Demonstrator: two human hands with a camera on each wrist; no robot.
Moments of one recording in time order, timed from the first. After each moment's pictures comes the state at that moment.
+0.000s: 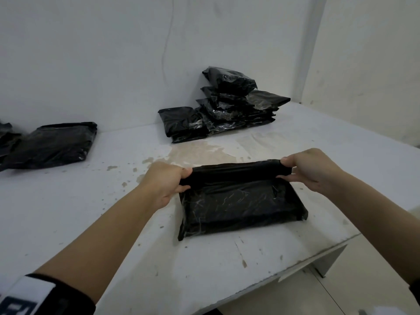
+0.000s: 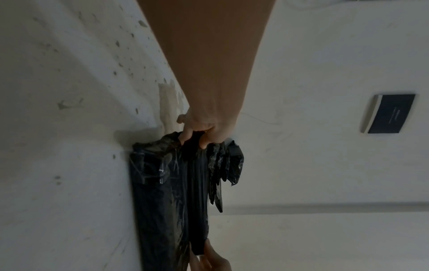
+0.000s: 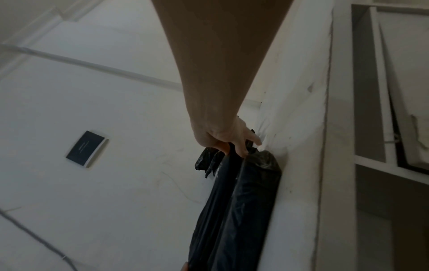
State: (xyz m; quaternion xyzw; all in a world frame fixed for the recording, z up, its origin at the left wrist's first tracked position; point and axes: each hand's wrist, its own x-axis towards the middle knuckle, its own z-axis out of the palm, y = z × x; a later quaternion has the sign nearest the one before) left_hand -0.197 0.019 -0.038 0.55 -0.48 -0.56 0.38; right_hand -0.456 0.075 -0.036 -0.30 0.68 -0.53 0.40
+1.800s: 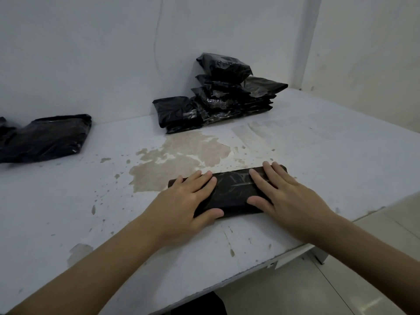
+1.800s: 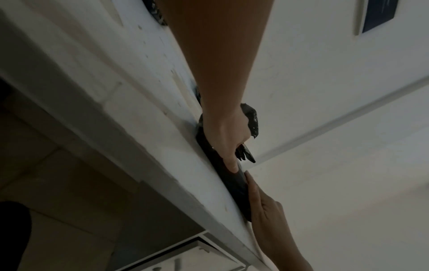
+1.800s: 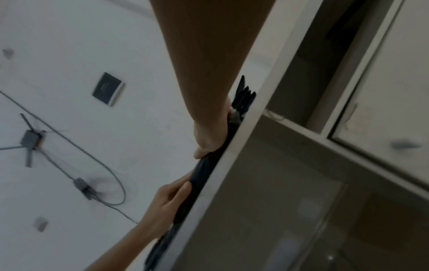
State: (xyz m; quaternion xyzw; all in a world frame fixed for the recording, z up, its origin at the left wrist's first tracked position) left_hand -0.198 0.071 -0.076 0.36 -0.93 -0.01 0.04; right_hand -0.423 0.138 -0.083 -0.73 0.68 -0.03 0.00
